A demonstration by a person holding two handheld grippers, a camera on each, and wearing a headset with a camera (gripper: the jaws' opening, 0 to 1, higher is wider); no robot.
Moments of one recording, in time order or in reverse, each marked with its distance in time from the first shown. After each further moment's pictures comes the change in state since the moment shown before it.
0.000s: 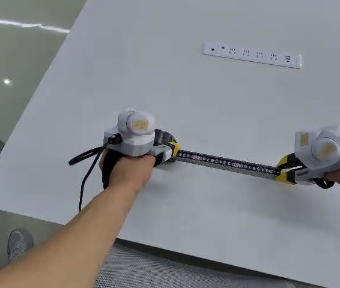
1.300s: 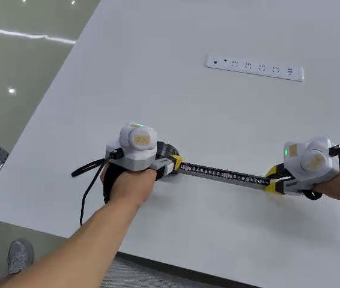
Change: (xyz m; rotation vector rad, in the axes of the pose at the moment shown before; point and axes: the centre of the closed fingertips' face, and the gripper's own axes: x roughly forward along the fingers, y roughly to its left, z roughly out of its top) left arm 0.004 0.003 0.000 0.011 -0.010 -0.015; right arm 0.015 0.001 0.033 -0.013 -0.053 0.007
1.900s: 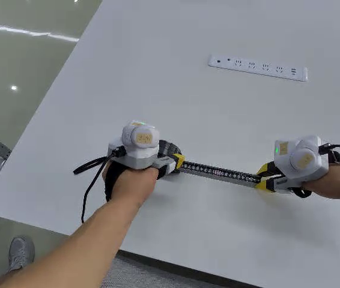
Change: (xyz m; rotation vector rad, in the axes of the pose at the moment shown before) left arm 0.000 0.000 0.000 -0.002 -0.003 -0.004; right arm 0.013 -0.003 0.023 -0.014 -0.021 0.005
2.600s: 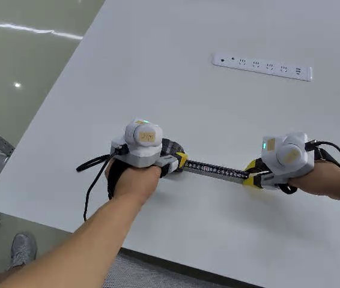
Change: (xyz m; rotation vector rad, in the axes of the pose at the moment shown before) left arm -0.001 0.000 0.000 -0.003 -0.003 -0.004; right arm 0.020 0.002 0.030 -0.006 -0.043 0.003
